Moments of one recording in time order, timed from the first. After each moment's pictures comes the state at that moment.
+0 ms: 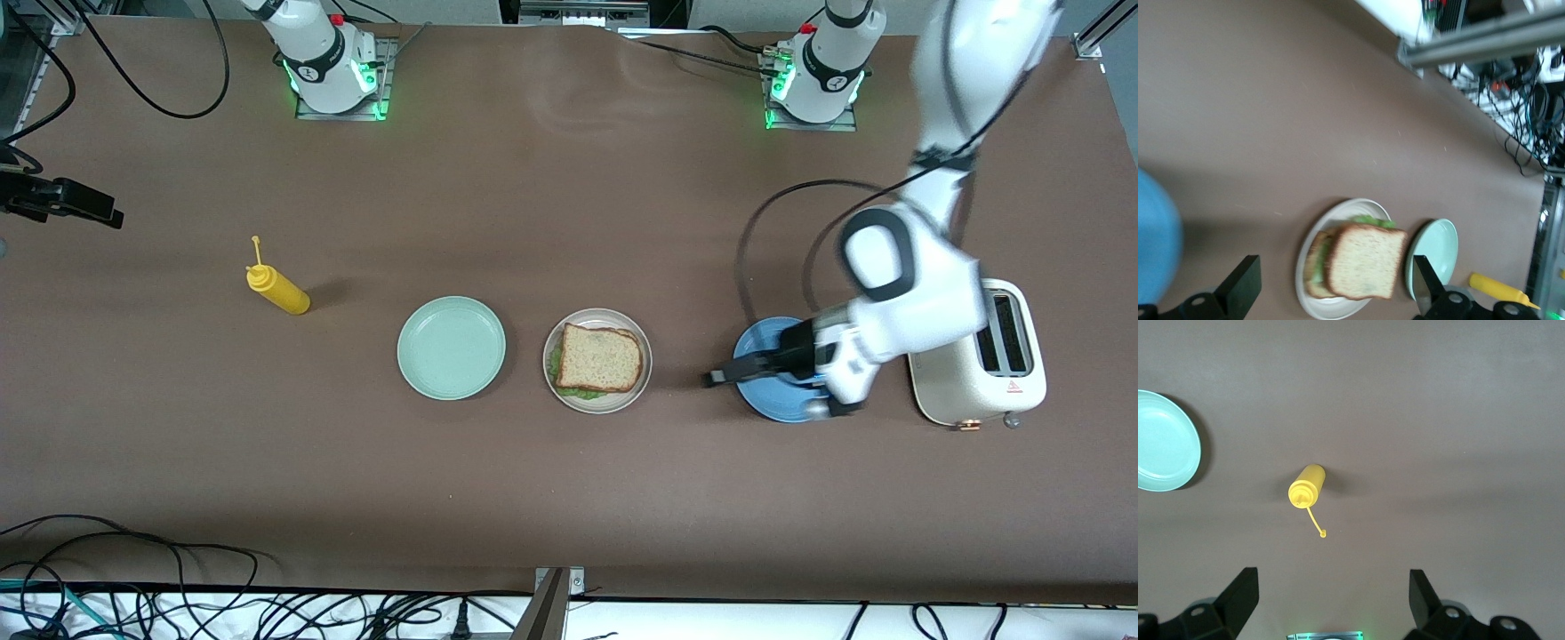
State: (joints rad) left arm -0.03 0.41 -0.15 -1.77 -0.83 2.33 0.09; right arm -0.02 0.07 -0.10 -1.59 -0.02 1.53 -0.05
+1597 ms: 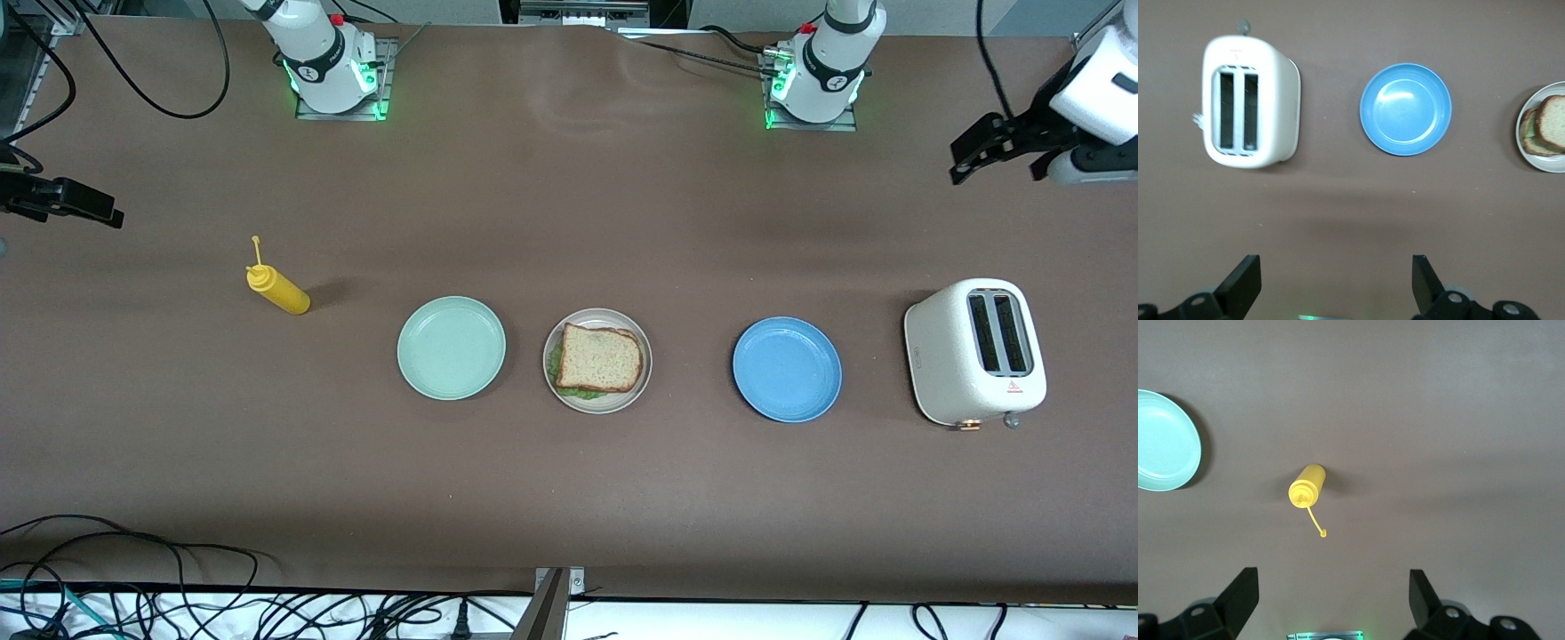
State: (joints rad) left arm 0.09 -0.15 -0.14 -1.73 -0.01 1.54 -0.15; right arm -0.02 0.07 -0.10 -1.59 -0.02 1.52 -0.05
